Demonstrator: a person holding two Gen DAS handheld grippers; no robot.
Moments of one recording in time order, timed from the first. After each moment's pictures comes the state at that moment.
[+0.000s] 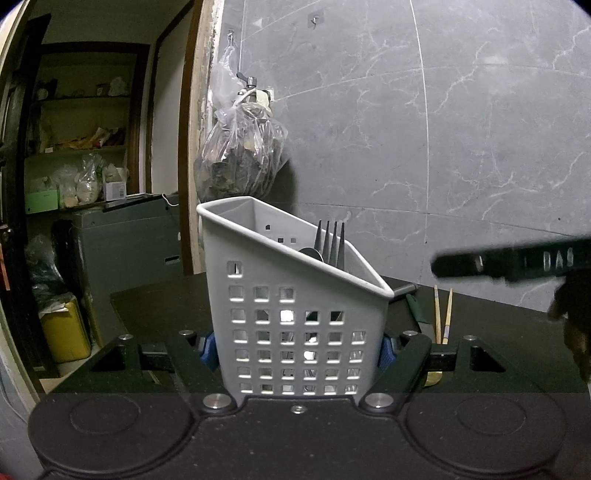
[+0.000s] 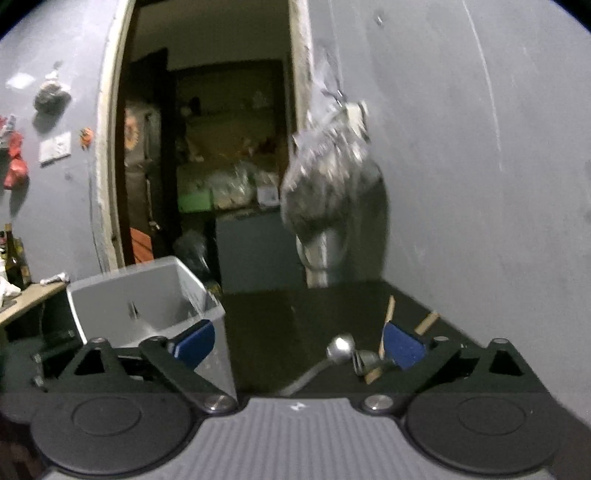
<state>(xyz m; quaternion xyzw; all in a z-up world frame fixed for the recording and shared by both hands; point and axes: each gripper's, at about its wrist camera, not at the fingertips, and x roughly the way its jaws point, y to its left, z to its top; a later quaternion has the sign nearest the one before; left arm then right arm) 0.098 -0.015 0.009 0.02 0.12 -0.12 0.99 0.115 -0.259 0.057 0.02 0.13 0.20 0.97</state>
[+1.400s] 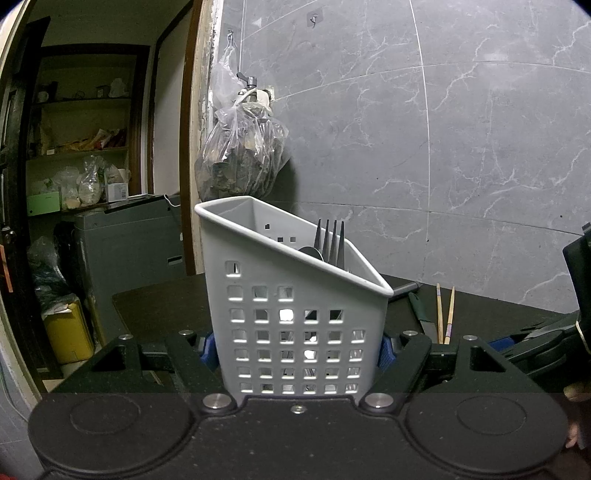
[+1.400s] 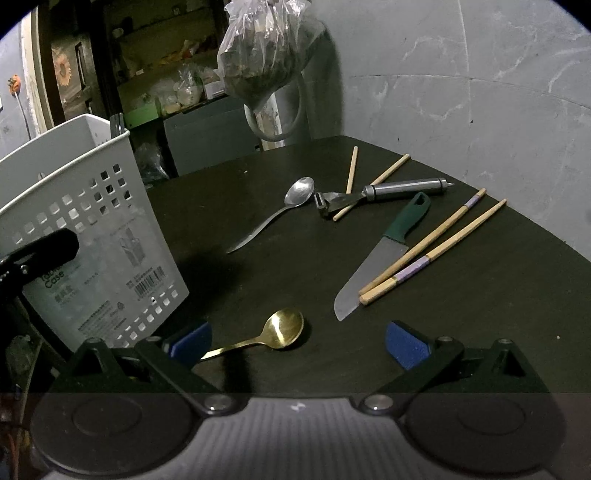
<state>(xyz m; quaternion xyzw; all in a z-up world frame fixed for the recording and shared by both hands) 0.098 -0.015 0.009 0.03 0.12 -0.12 0.99 0.144 -0.260 -0.026 0.05 0.32 0.14 0.94</state>
